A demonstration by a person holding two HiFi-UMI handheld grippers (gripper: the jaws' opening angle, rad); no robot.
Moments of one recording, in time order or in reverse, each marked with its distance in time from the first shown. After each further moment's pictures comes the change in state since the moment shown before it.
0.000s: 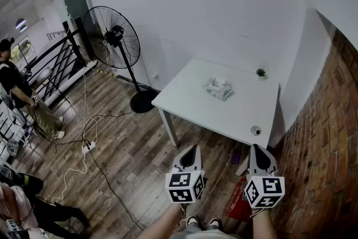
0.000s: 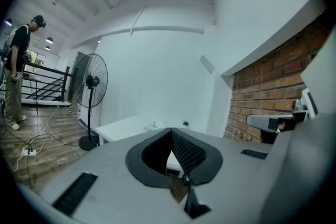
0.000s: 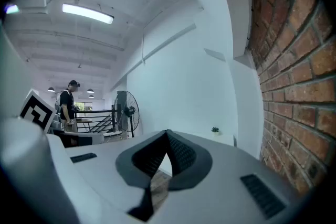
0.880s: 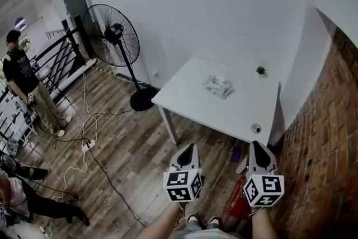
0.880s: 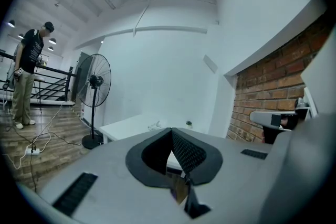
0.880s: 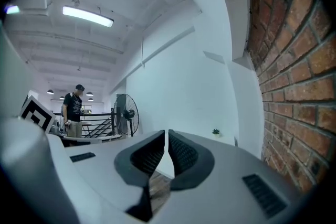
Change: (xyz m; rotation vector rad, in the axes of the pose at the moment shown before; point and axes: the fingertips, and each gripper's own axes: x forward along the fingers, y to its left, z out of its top) left arm -0.001 0.013 -0.004 -0.009 0.003 0.030; right arm 0.004 0.003 0.003 0.013 -0.033 -0.004
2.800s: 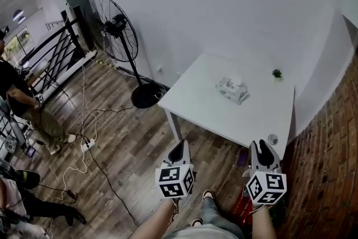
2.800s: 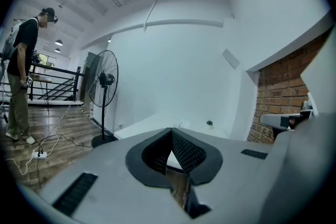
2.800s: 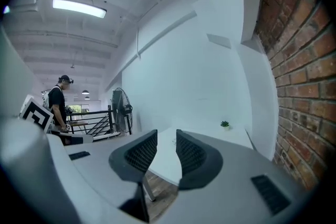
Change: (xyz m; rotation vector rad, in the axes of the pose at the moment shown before) left arm 0.065 0.132 0.014 -0.009 0.026 0.085; right arm 0.114 0.031 -0.029 0.039 0.061 -0.025
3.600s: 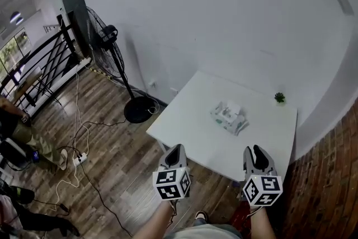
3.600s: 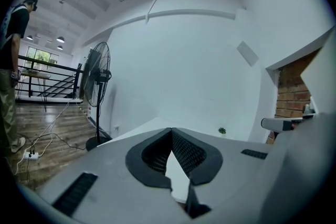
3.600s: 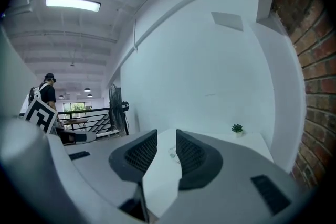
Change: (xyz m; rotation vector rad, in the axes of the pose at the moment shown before) left arm 0.159 0.021 0.032 -0.032 0.008 0.026; right arm 0.158 -0.043 0.017 -0.008 0.045 0.046
